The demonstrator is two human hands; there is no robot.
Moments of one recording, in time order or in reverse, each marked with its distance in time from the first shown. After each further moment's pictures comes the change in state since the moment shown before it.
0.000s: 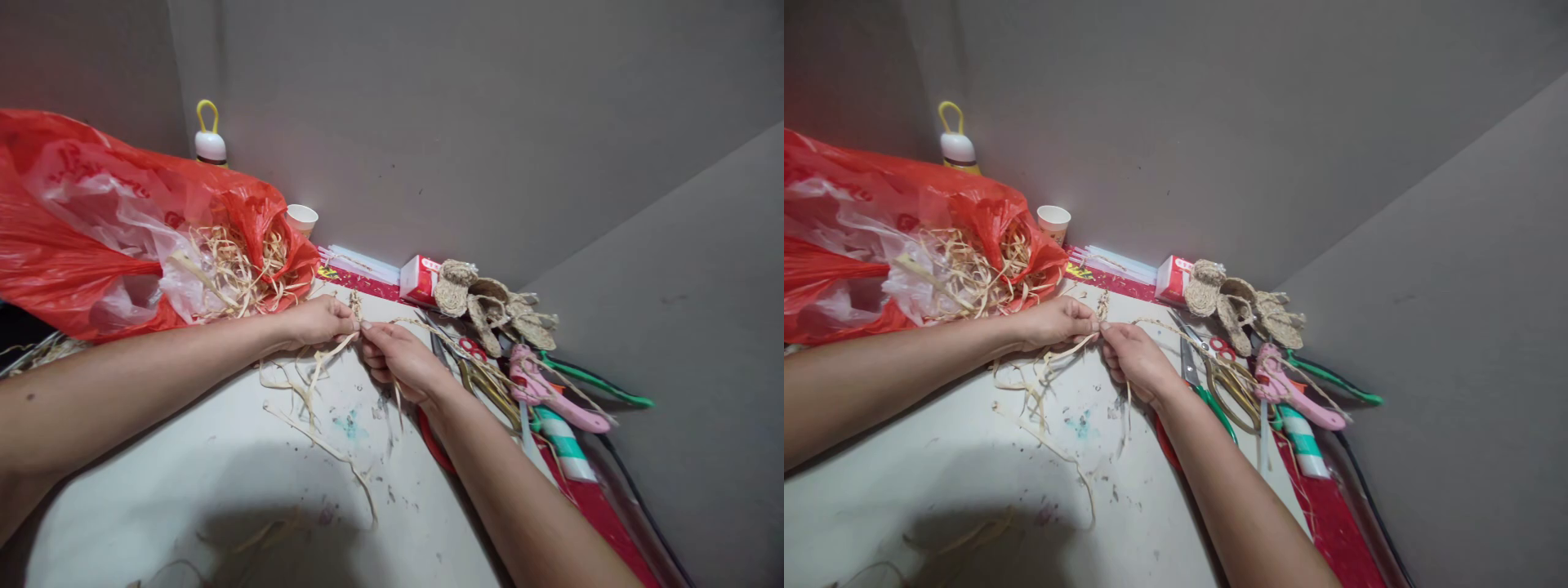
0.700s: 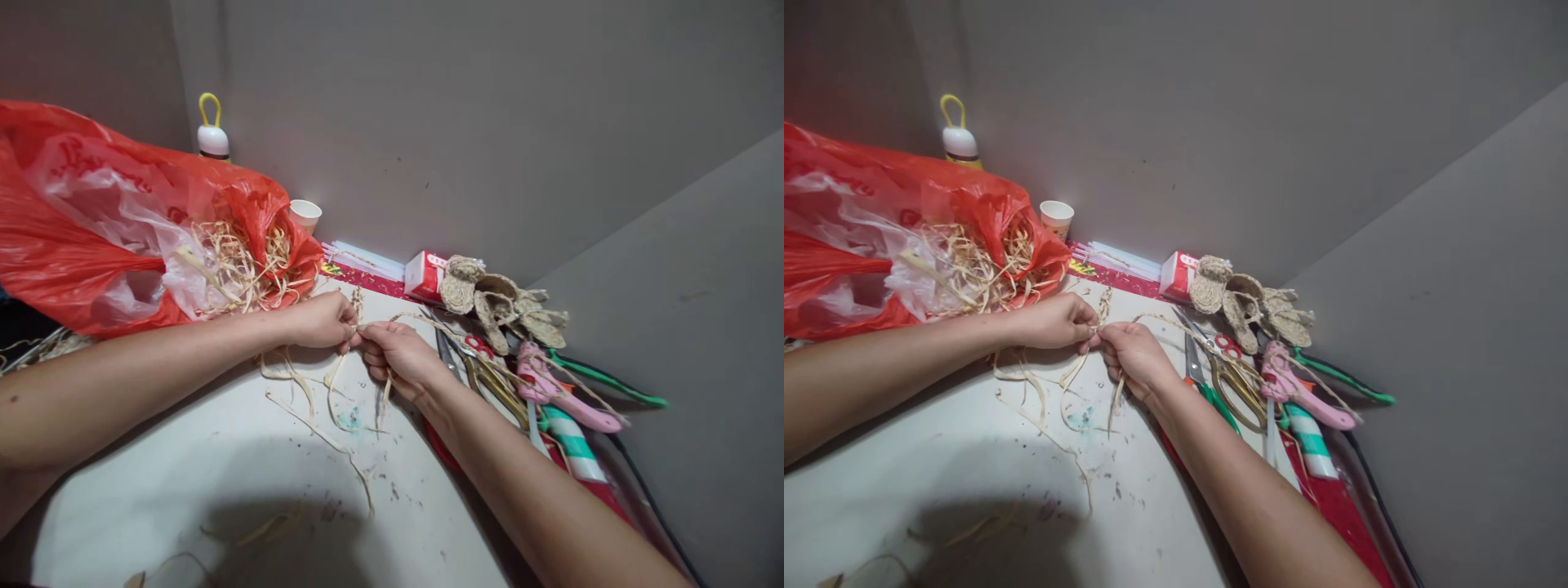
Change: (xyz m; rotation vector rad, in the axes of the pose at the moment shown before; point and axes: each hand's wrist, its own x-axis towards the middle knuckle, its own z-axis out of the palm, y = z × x) left_hand -0.007 0.013 -0.003 0.591 -0.010 0.094; right_hand 0.005 0.001 0.007 0.066 0.071 0.050
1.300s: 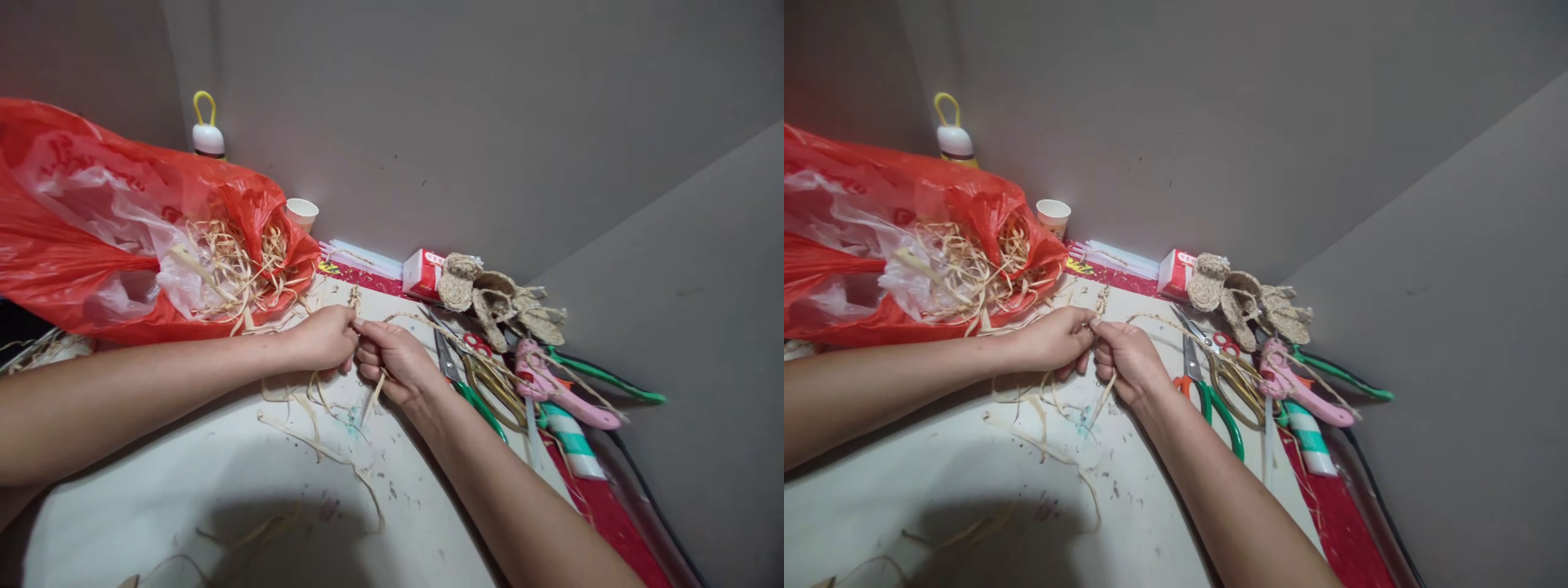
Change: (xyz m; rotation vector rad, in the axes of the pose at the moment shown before) left_hand -0.014 0.016 0.028 -0.190 0.084 -0.157; right_hand -0.002 0.006 0.008 0.213 -0.017 -0.029
